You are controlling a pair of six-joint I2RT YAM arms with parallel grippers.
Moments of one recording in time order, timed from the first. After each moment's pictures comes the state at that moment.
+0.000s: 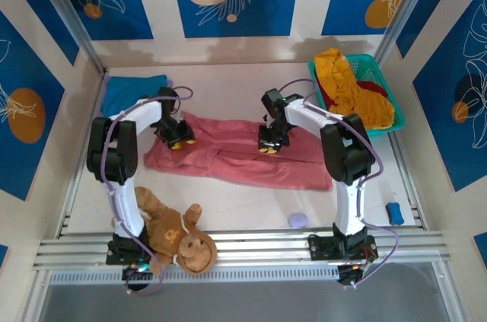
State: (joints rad) left arm -0.17 2.01 1.41 -0.86 0.29 -0.40; right arm 0.45 2.00 1.45 -0.93 -0.29 0.50
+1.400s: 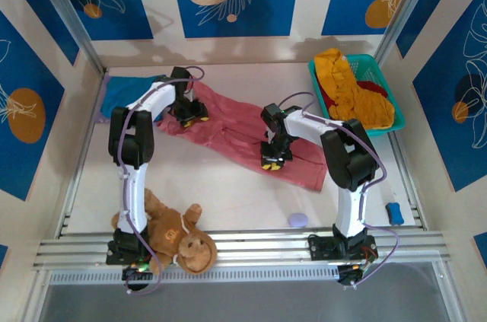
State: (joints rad) left arm -0.22 2.26 1.83 -0.90 0.31 -0.45; right arm 0.51 1.94 1.28 -0.94 -0.30 0.51
